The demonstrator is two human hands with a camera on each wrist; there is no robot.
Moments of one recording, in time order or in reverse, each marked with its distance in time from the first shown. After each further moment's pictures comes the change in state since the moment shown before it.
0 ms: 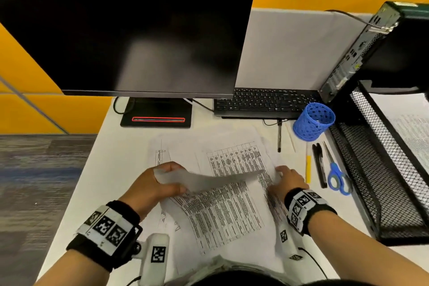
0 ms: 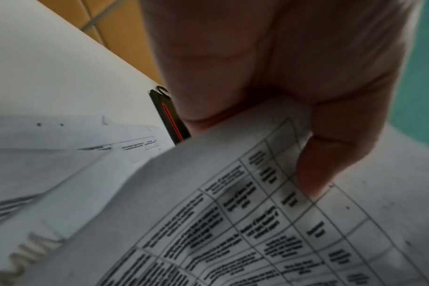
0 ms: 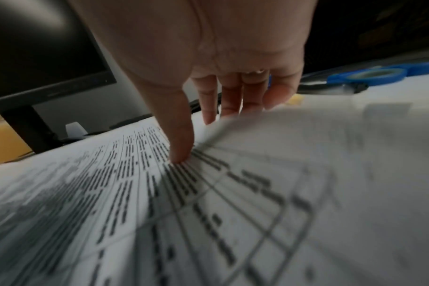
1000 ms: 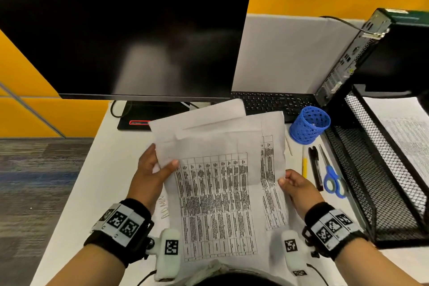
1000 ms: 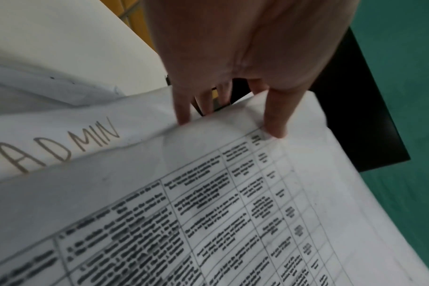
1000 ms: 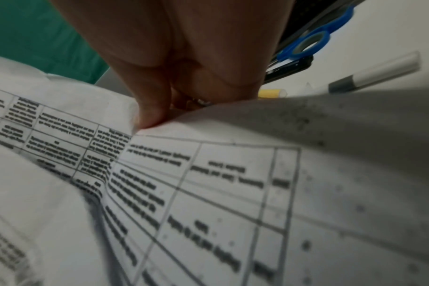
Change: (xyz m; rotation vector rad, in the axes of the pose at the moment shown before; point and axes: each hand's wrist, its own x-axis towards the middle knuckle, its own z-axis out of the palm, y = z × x) left_hand 0.021 -0.010 0.009 -0.041 0.368 0.147; right_hand -0.030 0.028 -0.021 1.156 -0.199 -0.224
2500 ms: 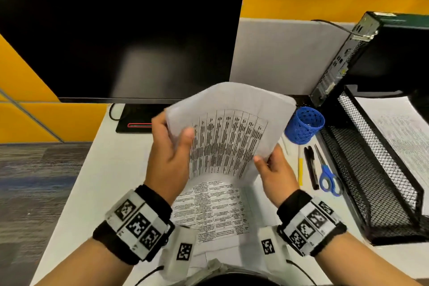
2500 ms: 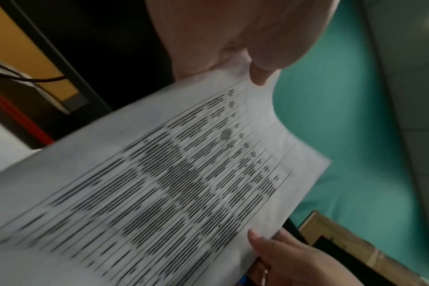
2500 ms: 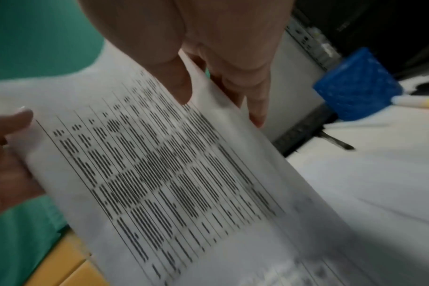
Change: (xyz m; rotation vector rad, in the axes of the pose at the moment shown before) left_hand -0.035 0.085 0.063 0.107 -0.004 0.447; right_hand -0.039 -0.064 0.070 -0.351 0.040 -0.420
